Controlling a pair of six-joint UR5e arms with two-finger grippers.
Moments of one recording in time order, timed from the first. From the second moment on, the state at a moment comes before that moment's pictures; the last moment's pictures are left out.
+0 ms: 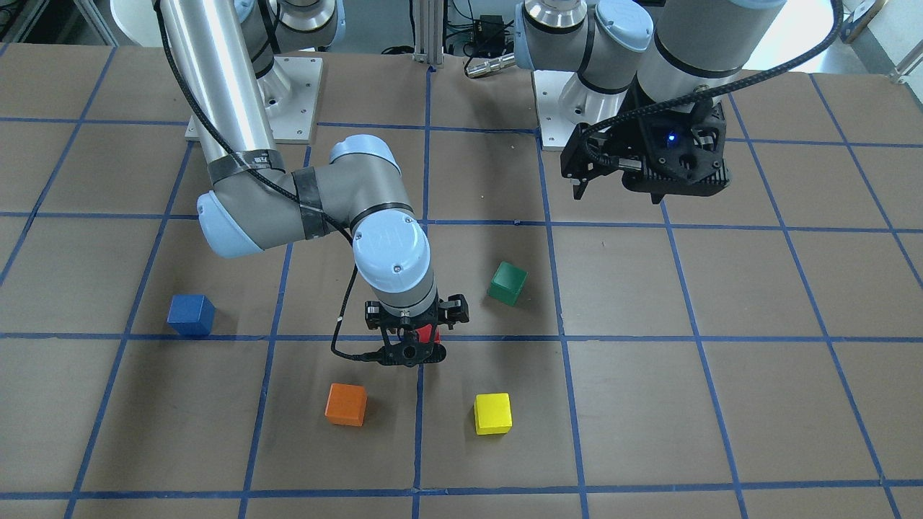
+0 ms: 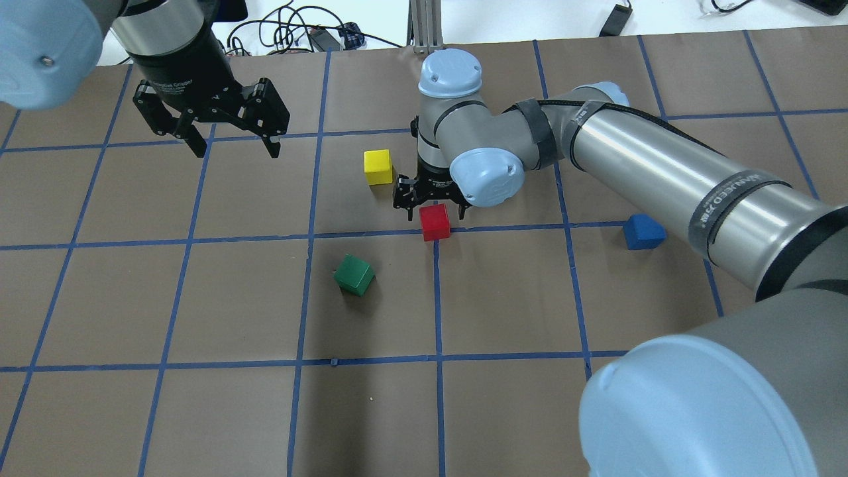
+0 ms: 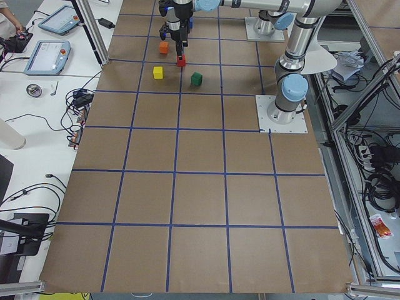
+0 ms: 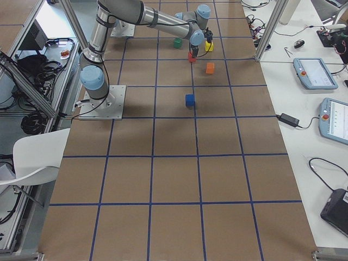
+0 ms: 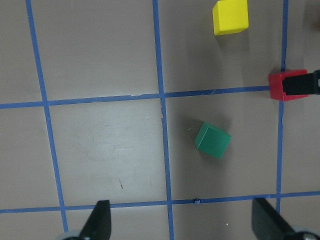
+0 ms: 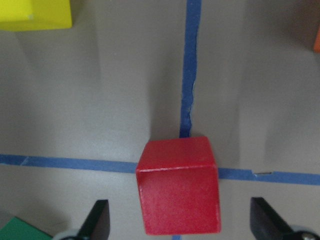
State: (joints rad) left arm -1.61 -1.65 -1.45 -1.67 1.58 0.02; right arm 1.91 -1.00 1.54 -2.03 -1.44 0.30
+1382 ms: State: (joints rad) left arm -1.61 -1.65 -1.45 -1.66 1.58 0.02; right arm 1.84 -1.09 1.43 -1.81 -1.52 0.29
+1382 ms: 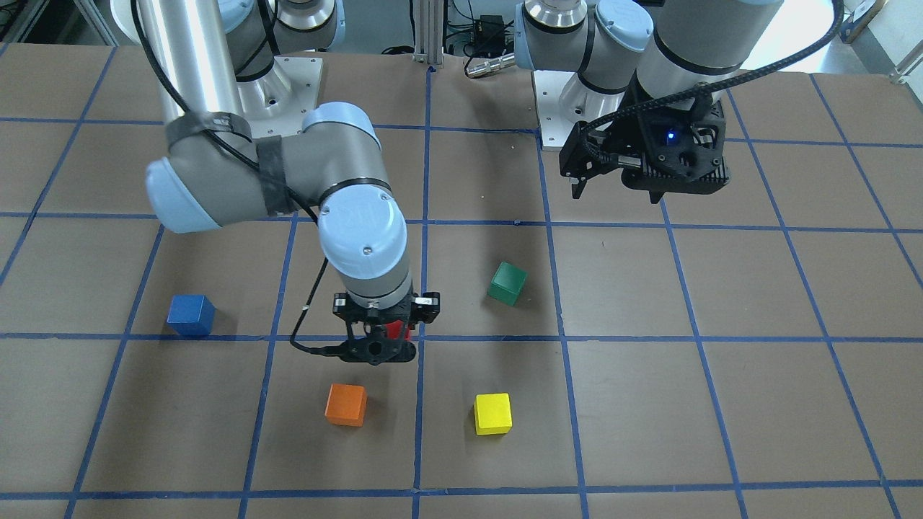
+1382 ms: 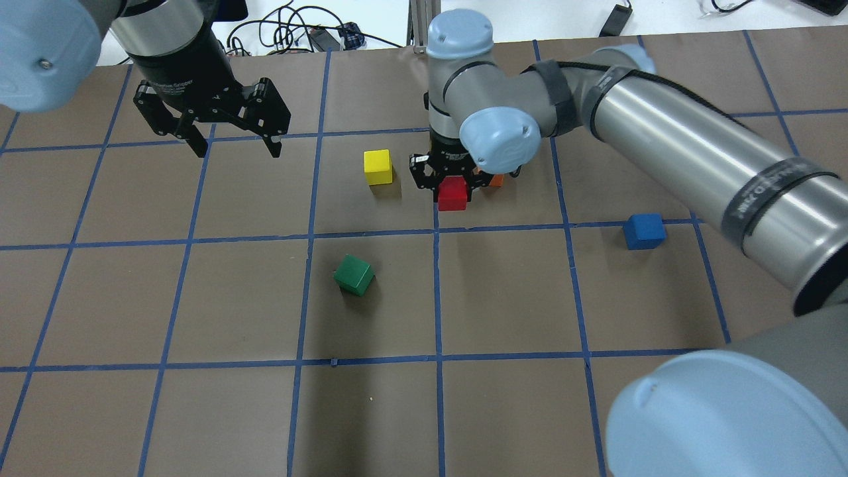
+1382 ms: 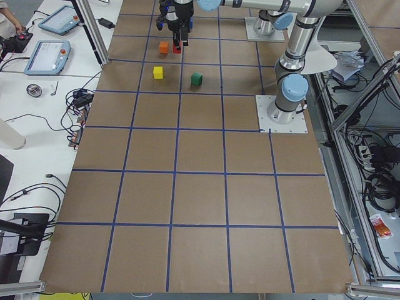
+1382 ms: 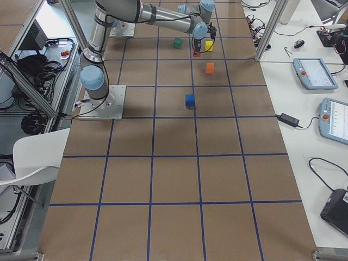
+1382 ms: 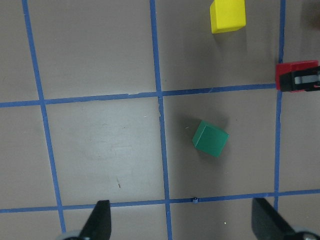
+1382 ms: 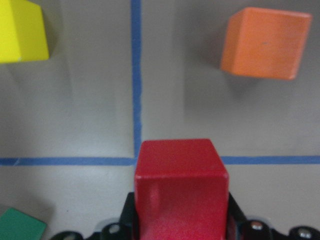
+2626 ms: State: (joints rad) left arm -1.61 -1.64 -1.45 -1.66 1.57 0.01; right arm 1.43 -1.24 1.52 -1.64 -1.62 -0.10
